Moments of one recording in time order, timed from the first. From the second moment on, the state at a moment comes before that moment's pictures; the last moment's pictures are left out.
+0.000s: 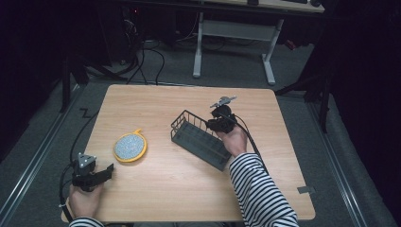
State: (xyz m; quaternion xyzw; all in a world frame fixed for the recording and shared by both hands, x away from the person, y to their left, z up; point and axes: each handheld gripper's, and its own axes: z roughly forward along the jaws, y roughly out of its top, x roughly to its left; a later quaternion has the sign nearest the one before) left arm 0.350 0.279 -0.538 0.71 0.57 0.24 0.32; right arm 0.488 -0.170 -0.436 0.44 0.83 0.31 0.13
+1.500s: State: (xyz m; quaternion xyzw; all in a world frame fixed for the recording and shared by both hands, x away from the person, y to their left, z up) left arm 0.350 0.279 -0.538 0.71 0.57 0.25 0.32; right arm 0.429 -0.228 -0.405 0.47 0.78 0.37 0.19
